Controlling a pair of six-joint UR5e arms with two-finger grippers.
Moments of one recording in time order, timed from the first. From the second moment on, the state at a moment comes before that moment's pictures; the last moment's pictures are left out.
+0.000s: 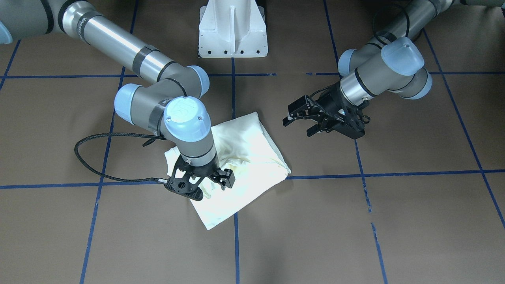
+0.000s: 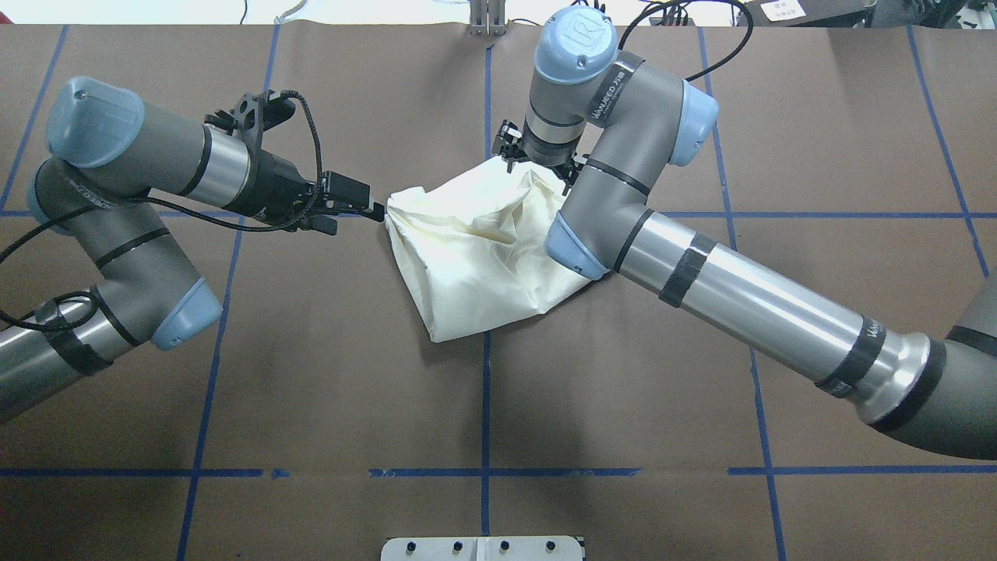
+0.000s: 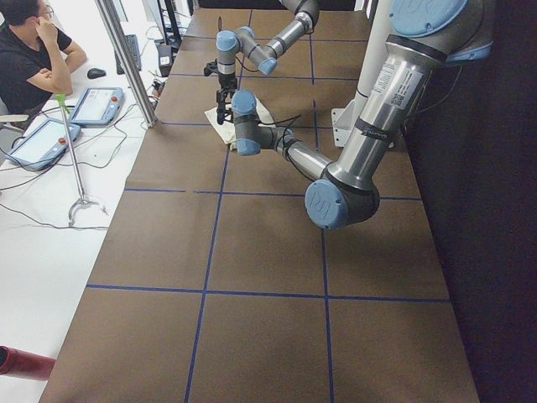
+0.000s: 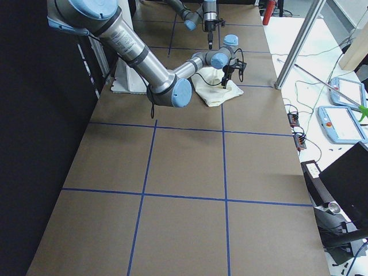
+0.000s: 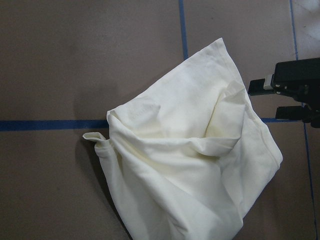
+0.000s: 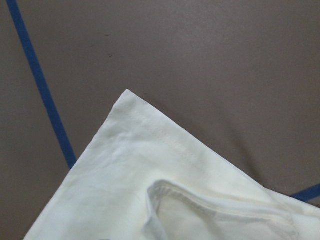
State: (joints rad) left arm -0.80 -2.03 -1.54 -2.52 -2.24 -1.35; right arm 0.72 -0.60 1.10 -1.36 1.97 1.46
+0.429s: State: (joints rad) left arm -0.80 -2.03 -1.54 -2.52 -2.24 -1.35; right arm 0.71 -0.57 1.05 -1.36 1.97 1.45
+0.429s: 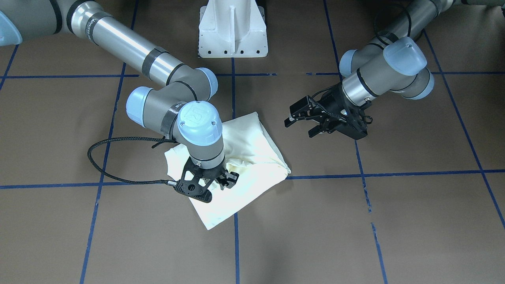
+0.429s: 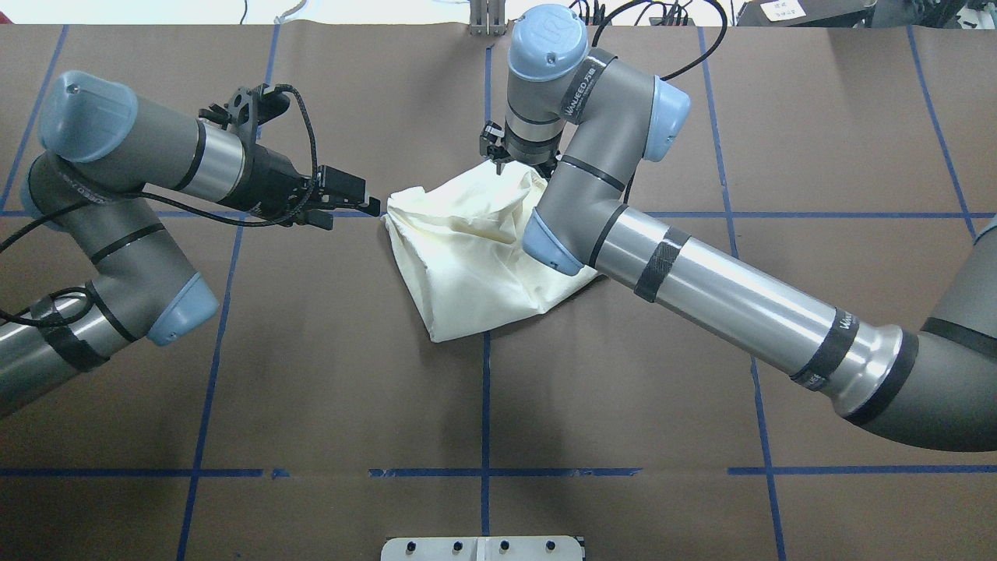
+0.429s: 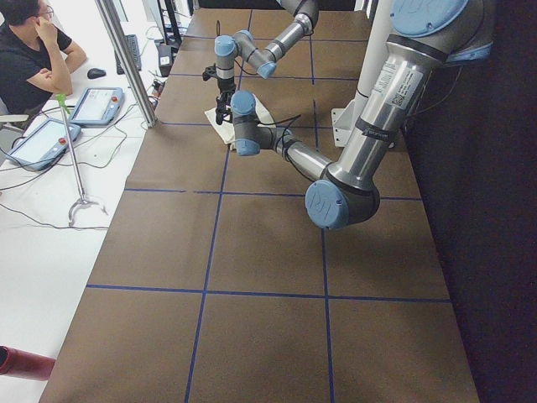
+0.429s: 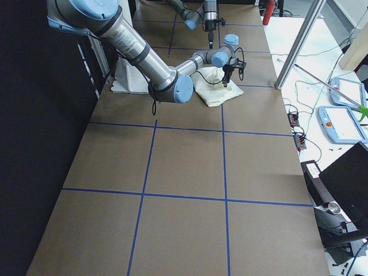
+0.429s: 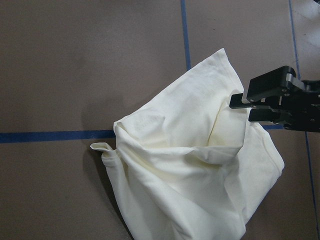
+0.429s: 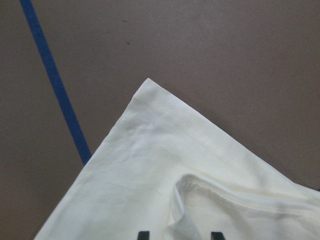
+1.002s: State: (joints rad) left arm -0.80 -2.03 -1.54 -2.52 -2.24 -1.35; right arm 0.72 -0.57 1.03 -1.36 1.96 1.40
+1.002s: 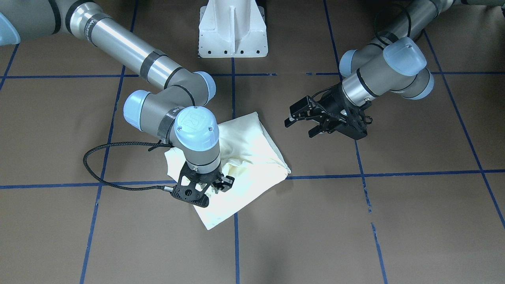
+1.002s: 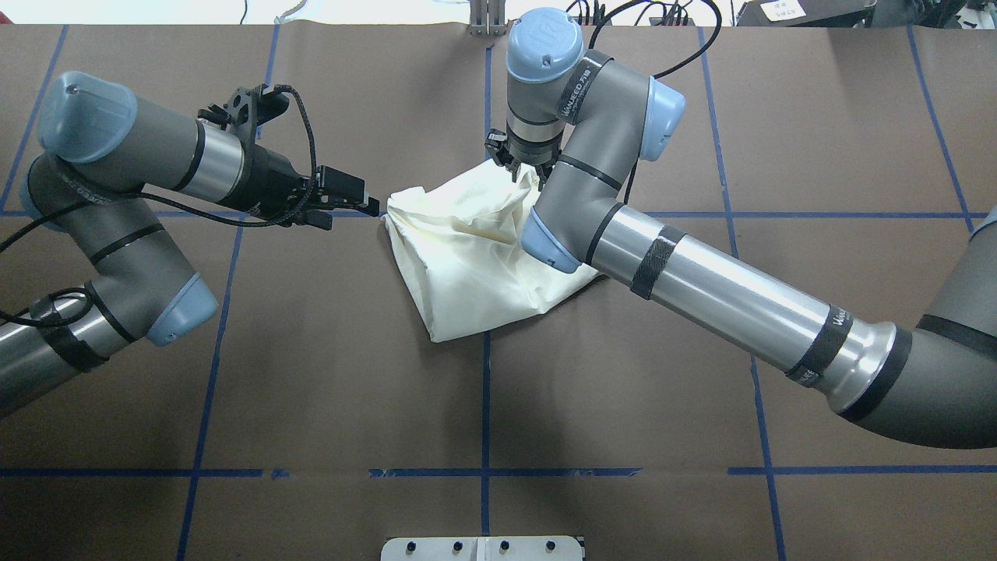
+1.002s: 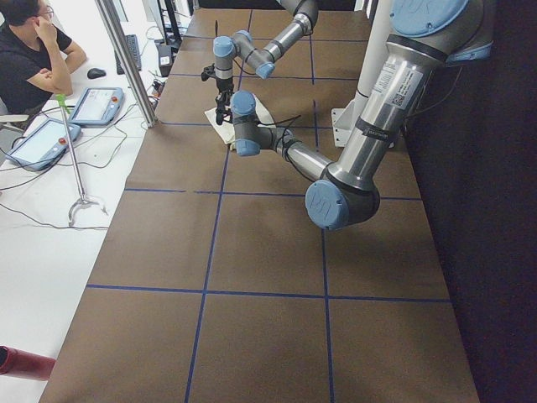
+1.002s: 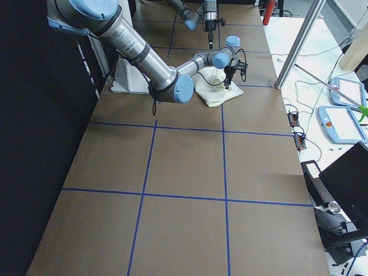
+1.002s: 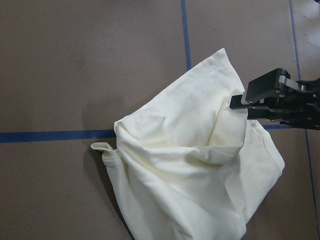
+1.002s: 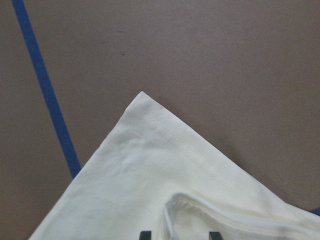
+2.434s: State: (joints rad) left arm -0.80 -2.03 -1.54 -2.53 -2.24 -1.35; right arm 0.75 -0.57 1.01 -1.40 1.82 1.71
